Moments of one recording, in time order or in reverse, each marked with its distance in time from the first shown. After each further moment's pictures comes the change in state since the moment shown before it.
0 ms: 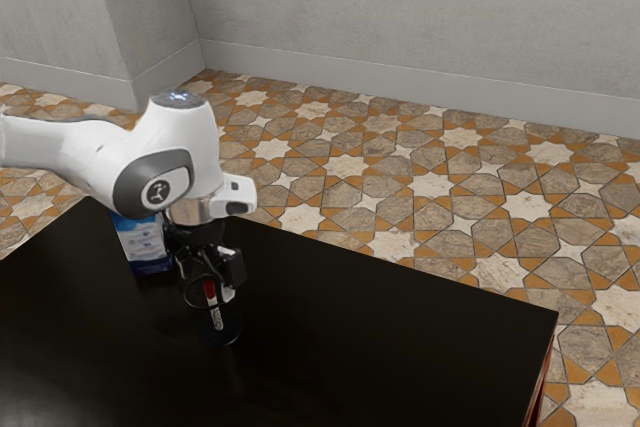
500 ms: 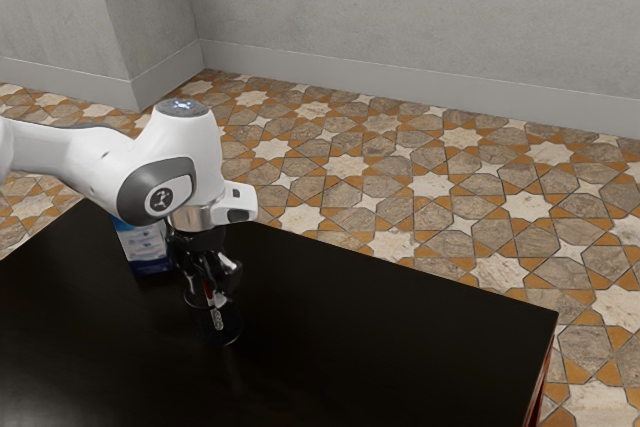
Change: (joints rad) arm 0.000 0.031 0.006 -0.007 0.012 0.025 0.001
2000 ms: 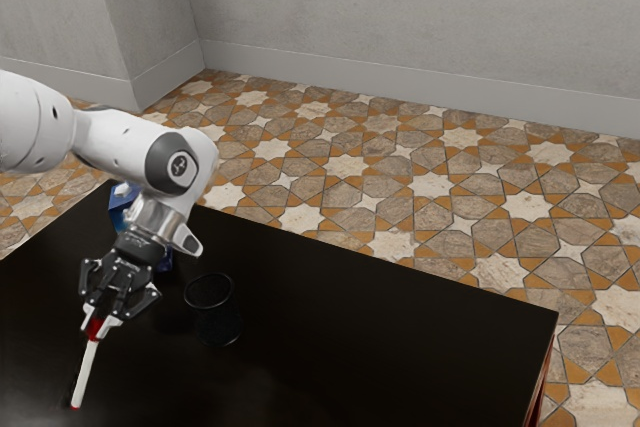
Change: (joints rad) arm 0.006 0.336 0.194 0.320 0.022 -0.941 -0.228
